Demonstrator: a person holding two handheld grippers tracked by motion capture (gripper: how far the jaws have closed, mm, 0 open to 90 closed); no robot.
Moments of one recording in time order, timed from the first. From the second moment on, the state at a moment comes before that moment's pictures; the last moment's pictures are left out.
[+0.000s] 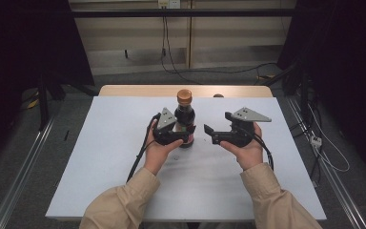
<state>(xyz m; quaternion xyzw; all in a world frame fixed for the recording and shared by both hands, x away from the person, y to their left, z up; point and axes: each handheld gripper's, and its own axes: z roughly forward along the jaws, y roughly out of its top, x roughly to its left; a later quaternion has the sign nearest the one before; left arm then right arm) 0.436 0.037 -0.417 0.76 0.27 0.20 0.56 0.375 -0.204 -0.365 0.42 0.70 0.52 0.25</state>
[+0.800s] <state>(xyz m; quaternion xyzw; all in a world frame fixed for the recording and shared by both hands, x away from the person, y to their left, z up) 0.445 0.046 -0.418 0.77 0.23 0.18 0.57 0.381 -0.197 -0.359 0.42 0.70 0.52 0.25</state>
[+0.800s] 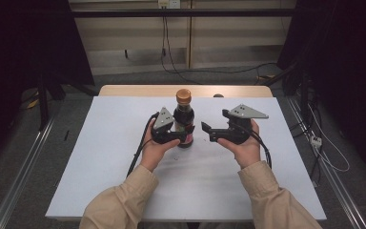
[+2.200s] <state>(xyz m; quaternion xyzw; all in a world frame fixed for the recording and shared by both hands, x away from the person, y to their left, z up) 0.444 0.047 -0.420 0.77 0.25 0.17 0.57 0.408 -0.183 -0.309 0.38 0.72 0.54 0.21</state>
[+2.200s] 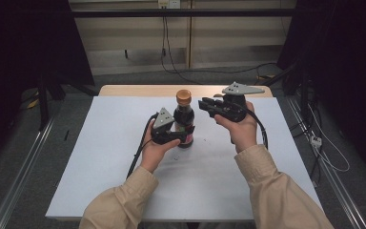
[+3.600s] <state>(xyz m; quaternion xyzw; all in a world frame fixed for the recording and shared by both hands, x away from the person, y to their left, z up) 0.443 0.046 -0.419 0.76 0.26 0.16 0.57 0.416 -0.159 -0.279 0.34 0.77 0.51 0.17</state>
